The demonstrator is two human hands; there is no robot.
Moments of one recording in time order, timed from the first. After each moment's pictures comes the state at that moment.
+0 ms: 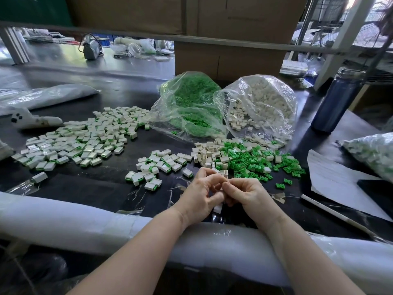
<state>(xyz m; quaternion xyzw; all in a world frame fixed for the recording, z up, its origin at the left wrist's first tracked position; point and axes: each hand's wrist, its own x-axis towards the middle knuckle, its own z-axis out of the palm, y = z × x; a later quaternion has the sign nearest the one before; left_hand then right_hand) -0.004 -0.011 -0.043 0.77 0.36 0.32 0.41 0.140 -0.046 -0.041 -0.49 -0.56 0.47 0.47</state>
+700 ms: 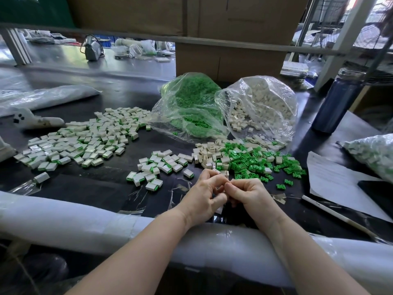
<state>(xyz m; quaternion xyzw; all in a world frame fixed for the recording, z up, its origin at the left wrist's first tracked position) -0.002 -0.010 -0.046 0.80 0.35 0.30 0.39 0.140 -0.046 -0.040 -0.52 -0.55 0.45 0.48</state>
